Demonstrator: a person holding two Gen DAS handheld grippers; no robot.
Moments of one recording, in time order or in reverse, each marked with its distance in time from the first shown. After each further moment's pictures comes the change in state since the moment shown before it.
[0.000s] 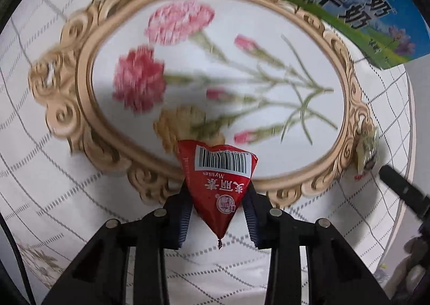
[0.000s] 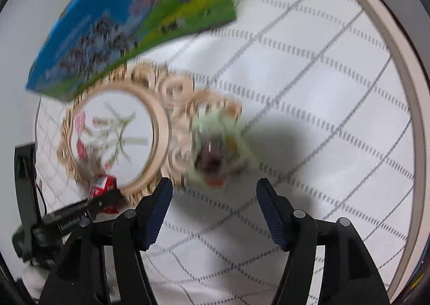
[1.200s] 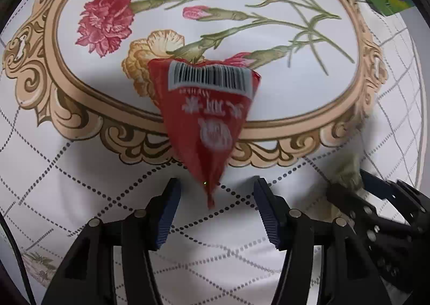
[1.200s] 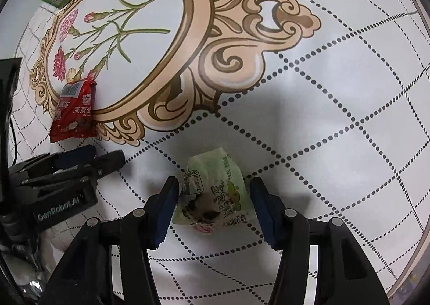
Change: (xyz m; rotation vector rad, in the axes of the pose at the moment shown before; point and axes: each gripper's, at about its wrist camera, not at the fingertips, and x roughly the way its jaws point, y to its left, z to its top) left arm 0.044 -0.018 -0.053 0.079 0.119 -0.035; right arm 0.063 0.046 -0.038 -0.191 0.235 -0.123
